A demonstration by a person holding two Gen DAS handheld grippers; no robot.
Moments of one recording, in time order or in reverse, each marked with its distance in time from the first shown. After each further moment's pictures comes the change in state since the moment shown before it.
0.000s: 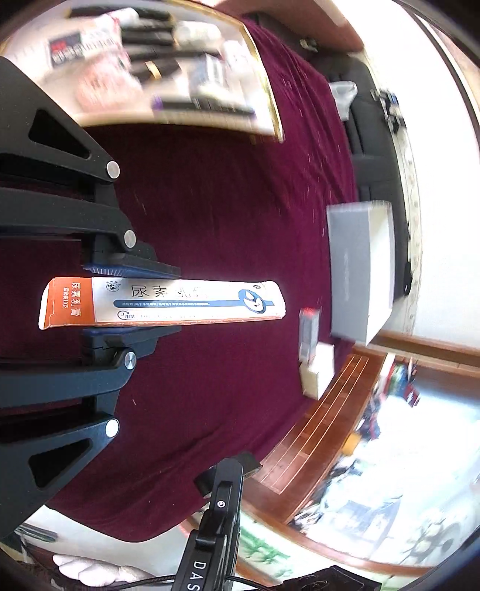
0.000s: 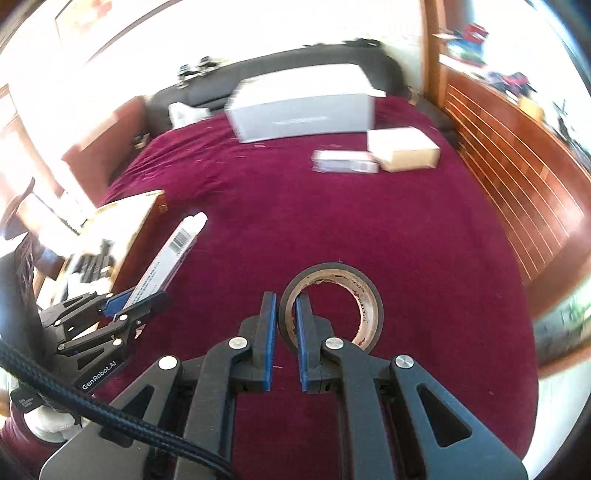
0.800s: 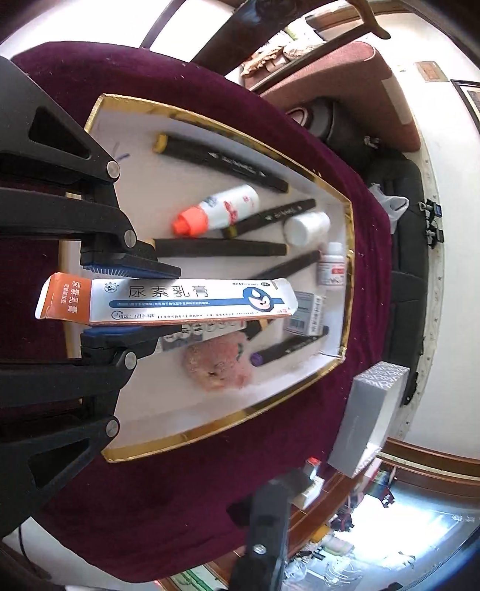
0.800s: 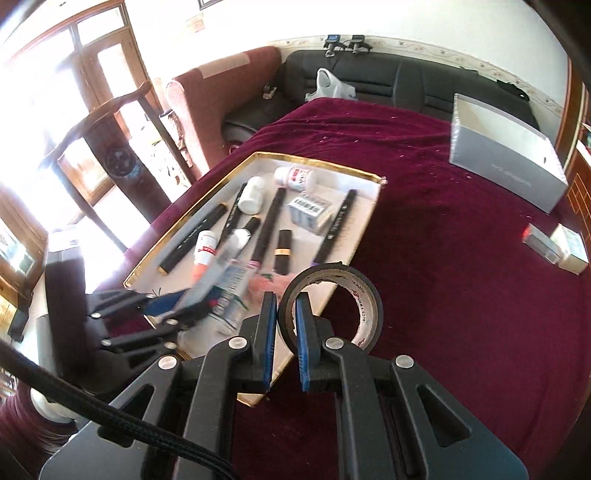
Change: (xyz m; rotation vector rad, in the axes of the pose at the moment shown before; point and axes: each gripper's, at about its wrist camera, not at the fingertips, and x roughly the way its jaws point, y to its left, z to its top) left arm -0.054 0.167 -0.083 -0.210 0.057 0.235; right arm 0.053 0.232 -0.002 -0.371 0.080 0.256
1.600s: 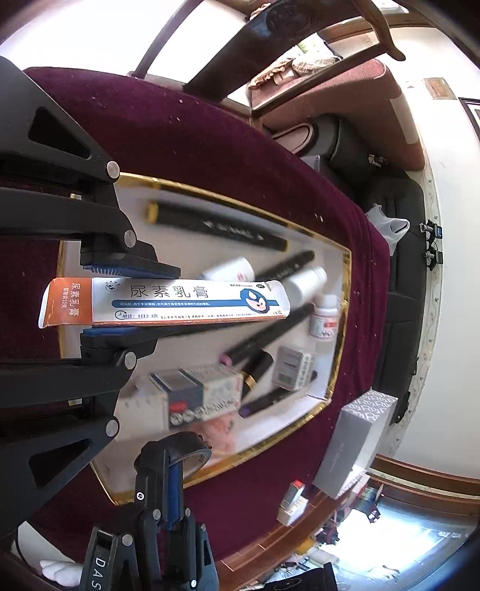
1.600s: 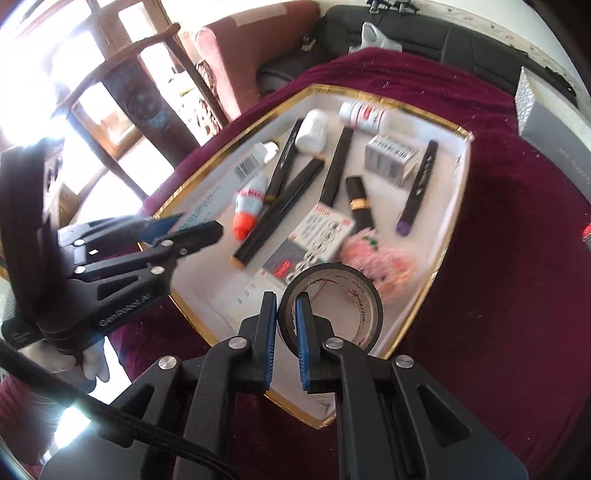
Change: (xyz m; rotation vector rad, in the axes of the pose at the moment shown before) left arm -0.006 0.060 -0.004 -0.047 -0.005 0.040; right arm 0.074 0.042 -0.014 -0.068 0.195 0.113
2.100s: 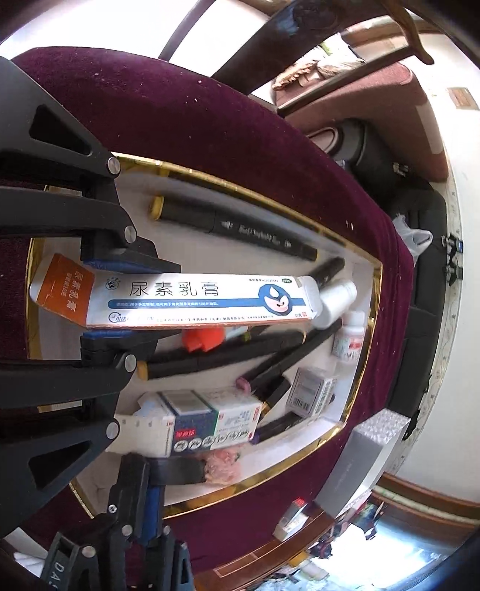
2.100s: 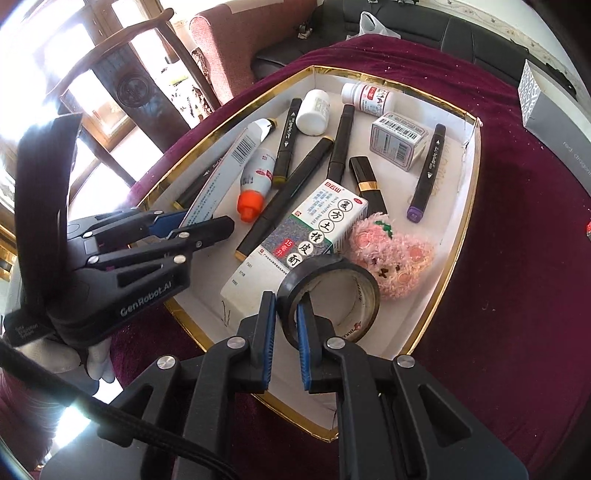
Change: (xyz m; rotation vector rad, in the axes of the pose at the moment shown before) left arm 0.030 0.012 0.001 -0.077 0.063 0.001; right arm 0.015 0.004 0.000 0.002 0.029 -0.032
